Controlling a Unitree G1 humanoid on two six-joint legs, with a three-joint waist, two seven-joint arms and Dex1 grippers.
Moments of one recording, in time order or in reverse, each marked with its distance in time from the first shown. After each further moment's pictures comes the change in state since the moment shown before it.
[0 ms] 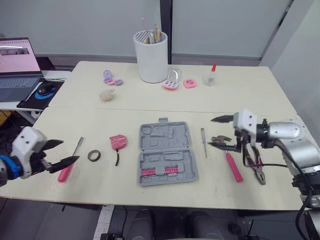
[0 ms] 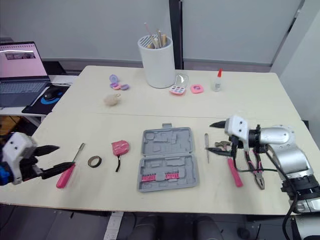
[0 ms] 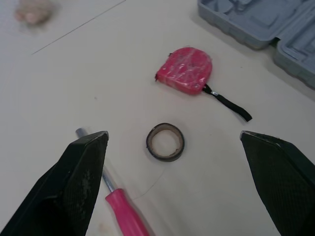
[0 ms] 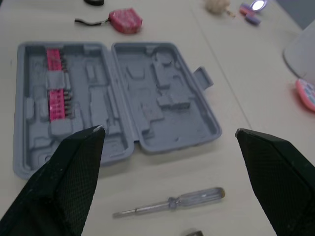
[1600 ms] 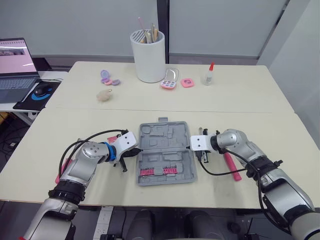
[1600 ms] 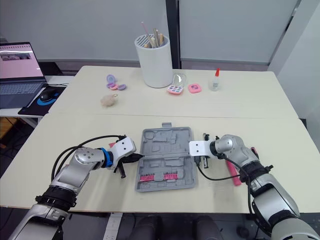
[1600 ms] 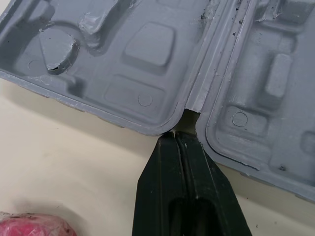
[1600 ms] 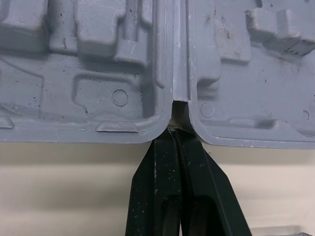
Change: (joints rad) left arm -0.499 -0.381 -0.615 0.291 0.424 -0.133 0.093; right arm -0.264 0.310 0.311 0.608 -0.474 -0.336 -0.155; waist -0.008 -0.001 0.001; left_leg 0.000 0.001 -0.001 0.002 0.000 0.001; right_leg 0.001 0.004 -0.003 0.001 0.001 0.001
